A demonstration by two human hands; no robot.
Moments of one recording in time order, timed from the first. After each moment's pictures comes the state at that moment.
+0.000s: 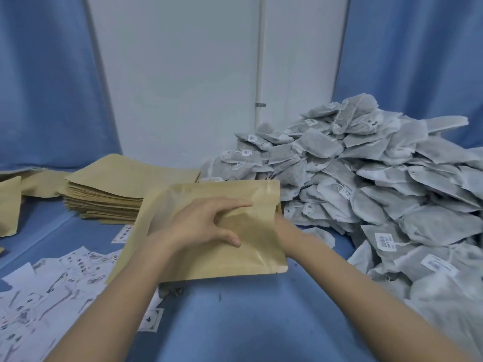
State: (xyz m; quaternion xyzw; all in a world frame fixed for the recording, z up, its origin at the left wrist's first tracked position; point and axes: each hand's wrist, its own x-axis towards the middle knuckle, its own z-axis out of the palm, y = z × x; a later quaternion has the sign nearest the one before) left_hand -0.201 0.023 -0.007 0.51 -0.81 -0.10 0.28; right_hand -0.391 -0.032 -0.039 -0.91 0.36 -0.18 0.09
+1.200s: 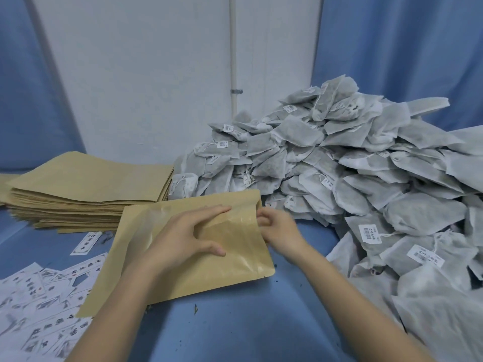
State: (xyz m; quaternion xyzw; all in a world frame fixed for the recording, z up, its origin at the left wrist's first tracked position) left_hand -0.211 -0.002 -0.050 0.53 -0.76 -0.17 0.33; right_hand -0.421 -0.044 -0.058 -0.69 0.46 -0.37 0.43
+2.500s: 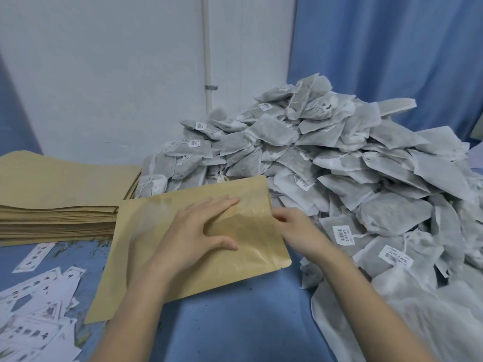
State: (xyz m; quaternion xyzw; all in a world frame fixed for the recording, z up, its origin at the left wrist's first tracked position) left_hand -0.277 -0.021 -0.043 0.50 -0.77 -0.14 0.36; right_hand -0.488 -0.051 -0.046 -0.70 0.51 -0.35 0.36
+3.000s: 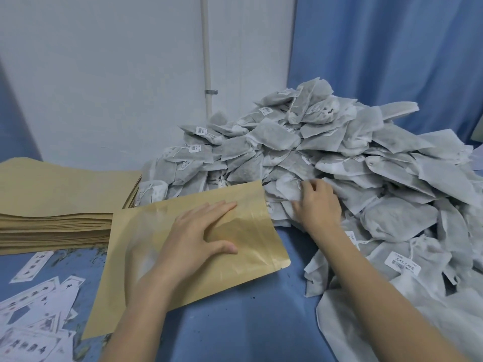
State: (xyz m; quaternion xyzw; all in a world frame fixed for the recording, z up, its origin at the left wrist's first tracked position) left_hand -0.274 -0.027 -0.048 0.52 -0.76 -0.12 0.37; right_hand -0.524 -0.128 -0.058 -0.65 0.71 -0.22 -0.15
